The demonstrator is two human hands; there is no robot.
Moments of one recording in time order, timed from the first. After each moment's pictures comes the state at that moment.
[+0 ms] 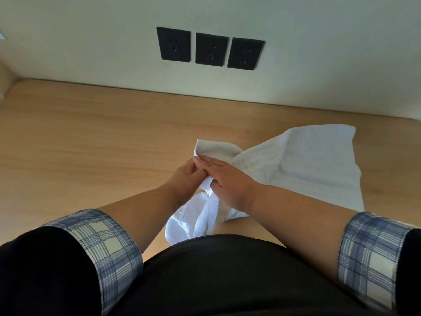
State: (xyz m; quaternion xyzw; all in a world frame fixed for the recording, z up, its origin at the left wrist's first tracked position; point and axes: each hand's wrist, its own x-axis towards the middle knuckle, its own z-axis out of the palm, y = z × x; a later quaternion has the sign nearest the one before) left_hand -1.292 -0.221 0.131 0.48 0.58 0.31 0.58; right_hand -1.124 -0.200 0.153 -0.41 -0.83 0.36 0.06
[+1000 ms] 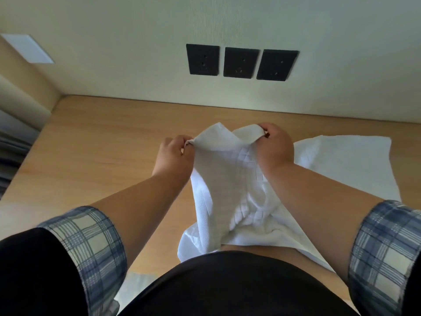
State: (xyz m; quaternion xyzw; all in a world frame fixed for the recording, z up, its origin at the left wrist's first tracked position) left_hand -1.364 -0.164 0.165 0.49 0.75 0.32 0.30; right_hand -1.140 -0.091 0.153 -0.68 -0.57 0.30 0.33
